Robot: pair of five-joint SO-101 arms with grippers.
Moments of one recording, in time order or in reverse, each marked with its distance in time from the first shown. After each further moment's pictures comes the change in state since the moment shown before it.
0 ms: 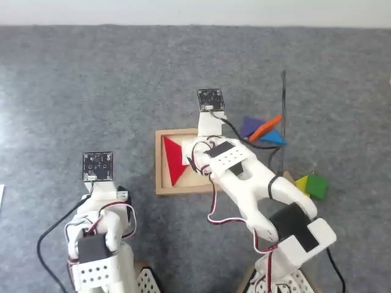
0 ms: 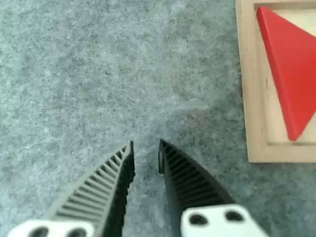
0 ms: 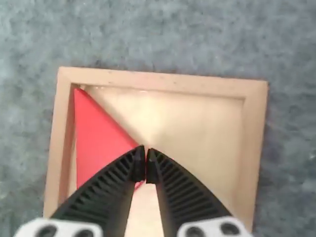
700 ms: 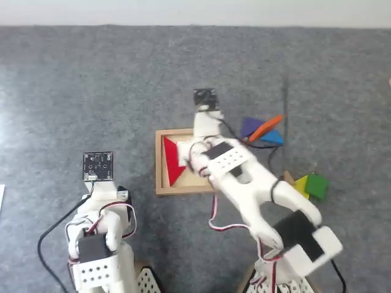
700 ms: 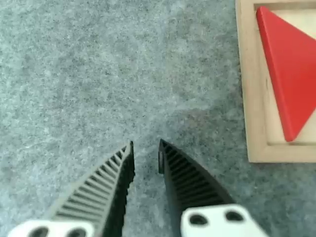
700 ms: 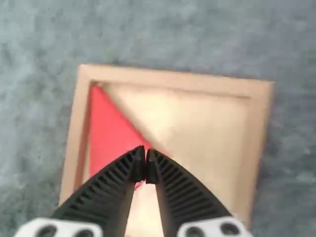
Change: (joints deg) left arm 0.0 0.0 0.0 0.0 0.0; right arm 1.1 -5.1 0.0 4.5 0.0
